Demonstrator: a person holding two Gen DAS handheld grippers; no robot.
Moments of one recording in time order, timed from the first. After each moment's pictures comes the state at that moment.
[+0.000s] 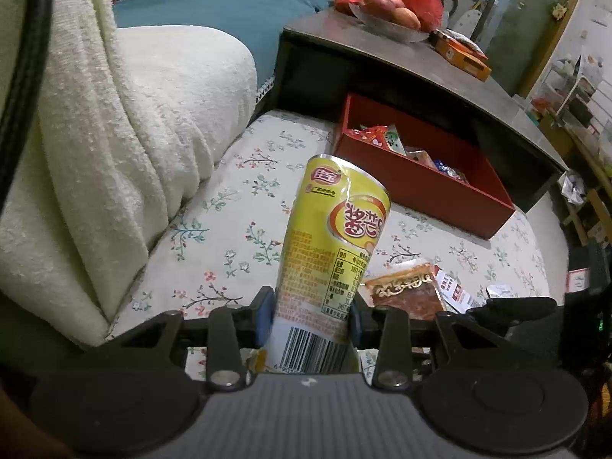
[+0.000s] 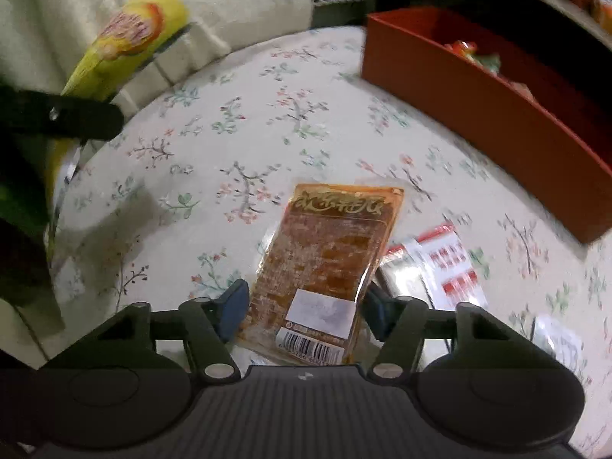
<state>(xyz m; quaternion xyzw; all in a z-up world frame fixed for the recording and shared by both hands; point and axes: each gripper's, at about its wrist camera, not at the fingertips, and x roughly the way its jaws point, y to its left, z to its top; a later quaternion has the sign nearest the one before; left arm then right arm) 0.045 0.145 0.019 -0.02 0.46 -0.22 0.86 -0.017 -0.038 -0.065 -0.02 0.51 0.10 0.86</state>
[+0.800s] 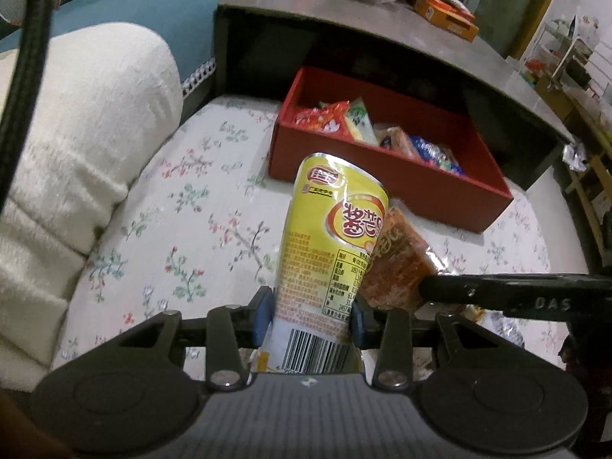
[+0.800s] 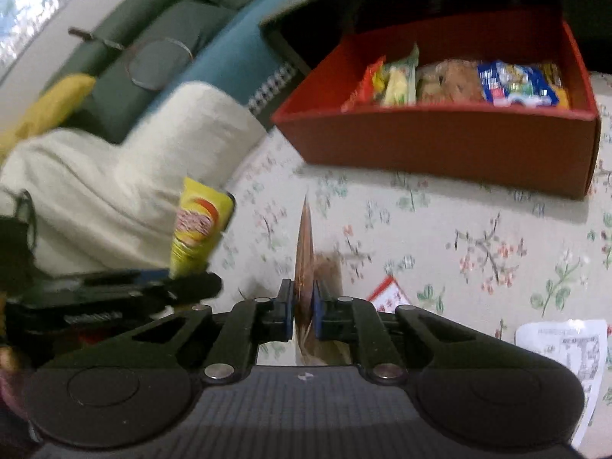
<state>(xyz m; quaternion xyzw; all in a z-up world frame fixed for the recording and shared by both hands) 0.082 0.053 0.008 0.02 0.49 -0.24 0.84 0.003 -0.158 -0.041 0.27 0.41 0.16 0.85</state>
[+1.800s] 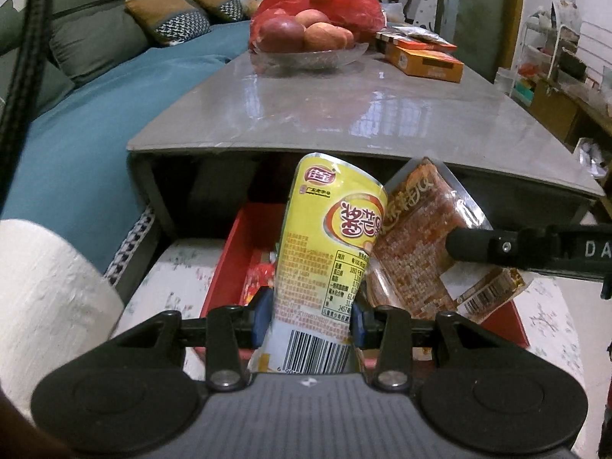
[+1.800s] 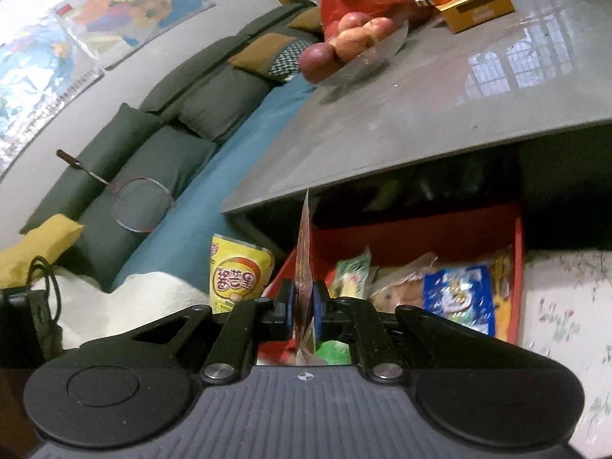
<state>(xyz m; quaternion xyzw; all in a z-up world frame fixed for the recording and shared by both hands) 0.176 -0.082 0.042 0.09 0.39 -0.23 0.89 0.084 -0.261 0.017 0.30 0.29 0.08 0.91</state>
